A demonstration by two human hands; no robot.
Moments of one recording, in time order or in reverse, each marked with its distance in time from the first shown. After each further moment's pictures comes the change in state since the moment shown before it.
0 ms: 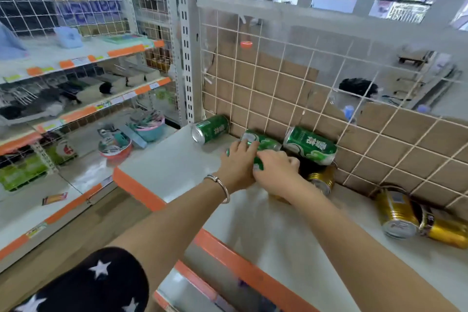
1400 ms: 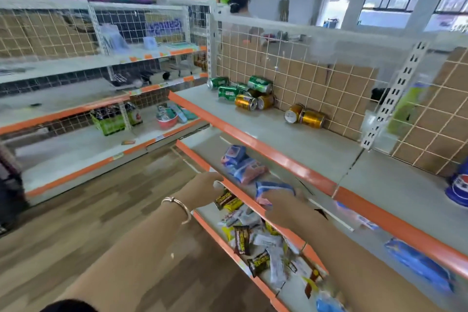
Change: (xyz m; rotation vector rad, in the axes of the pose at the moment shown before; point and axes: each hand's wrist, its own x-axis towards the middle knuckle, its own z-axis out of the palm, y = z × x) left_hand -0.528 0.337 0.000 -0.303 -0.107 -0.433; right_hand -0.530 0.246 0.096 -0.018 -0.191 -0.375
